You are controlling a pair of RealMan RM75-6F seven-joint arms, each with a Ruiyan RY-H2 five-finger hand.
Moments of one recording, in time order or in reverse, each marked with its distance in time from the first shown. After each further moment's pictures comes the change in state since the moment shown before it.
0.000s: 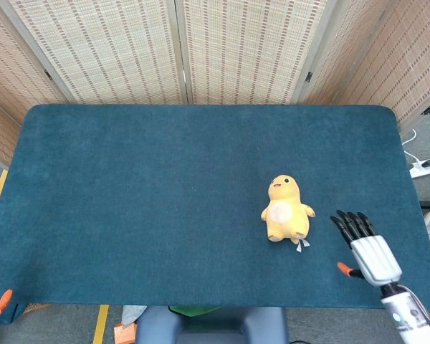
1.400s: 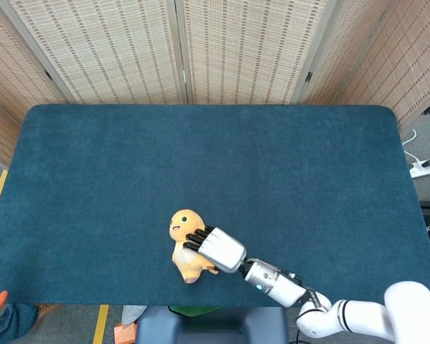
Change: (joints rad) left arm 0.000 0.015 0.002 0.040 -0.014 -0.016 -0.108; right arm 0.570 -0.596 0.052 0.229 -0.094 -0.274 -0.149
